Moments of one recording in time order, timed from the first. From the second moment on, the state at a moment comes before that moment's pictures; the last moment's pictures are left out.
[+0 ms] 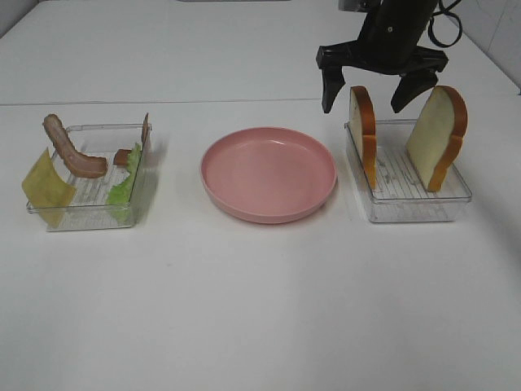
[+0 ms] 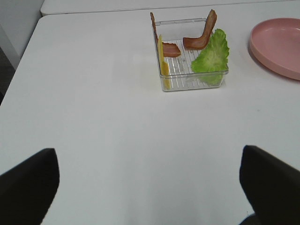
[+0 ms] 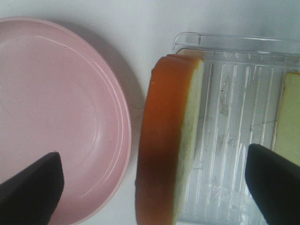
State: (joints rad) left arm 0.03 -0.01 -0.51 -0.05 1.08 0.05; right arm 0.25 2.24 -1.99 0.08 1.21 0.12
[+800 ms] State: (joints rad) left arm 0.03 -0.01 -0.51 -0.05 1.08 0.05; right arm 0.25 2.33 -2.00 0.09 1.16 0.12
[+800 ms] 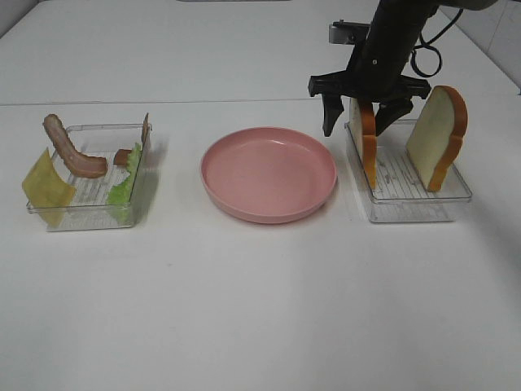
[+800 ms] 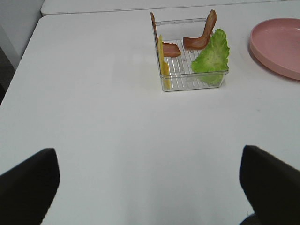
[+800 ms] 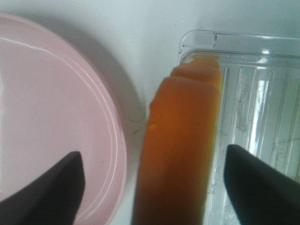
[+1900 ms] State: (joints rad) left arm 0.03 -0.01 -0.51 -0.05 1.08 0.05; right arm 0.24 2.30 -2.04 0.05 1.23 0.17
